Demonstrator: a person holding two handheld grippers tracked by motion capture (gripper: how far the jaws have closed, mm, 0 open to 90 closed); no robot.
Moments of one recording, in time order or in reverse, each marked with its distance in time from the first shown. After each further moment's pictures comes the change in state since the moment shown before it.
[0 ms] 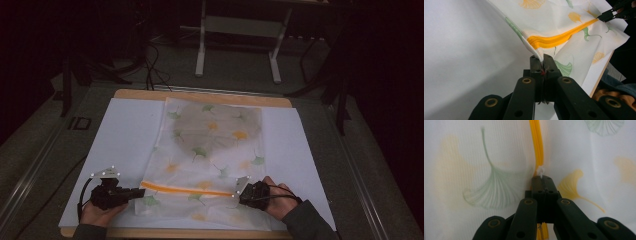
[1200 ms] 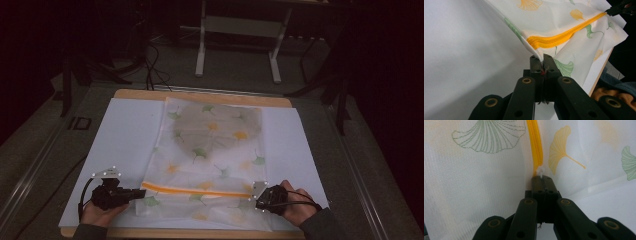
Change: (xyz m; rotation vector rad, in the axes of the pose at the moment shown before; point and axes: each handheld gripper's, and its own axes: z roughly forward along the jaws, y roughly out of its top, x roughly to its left) left arm -0.001 0.000 0.003 0.015 -0.013 0.007; right arm 0.004 -0.038 -0.021 0.027 -0.088 0.028
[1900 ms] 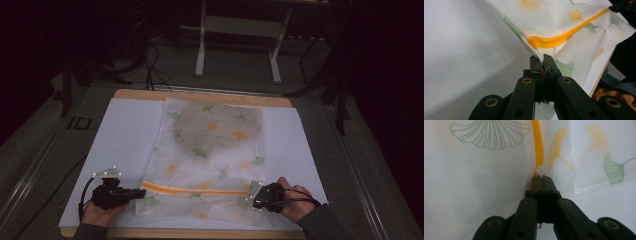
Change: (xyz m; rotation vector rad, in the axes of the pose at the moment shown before) left arm -0.001 0.001 0.001 0.006 0.013 -0.007; right arm -0.001 0.011 -0.005 0.049 -0.039 -0.077
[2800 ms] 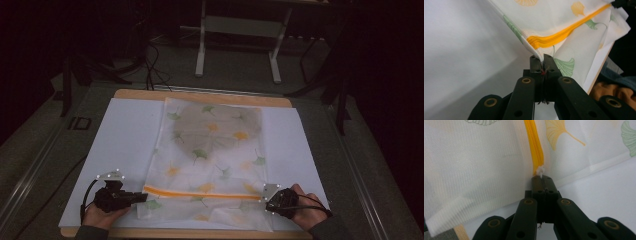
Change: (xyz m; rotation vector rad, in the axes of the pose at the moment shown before) left arm -0.003 -0.006 0.008 0.049 -0.024 0.007; right arm 0.005 -0.039 0.004 -0.057 0.028 0.138
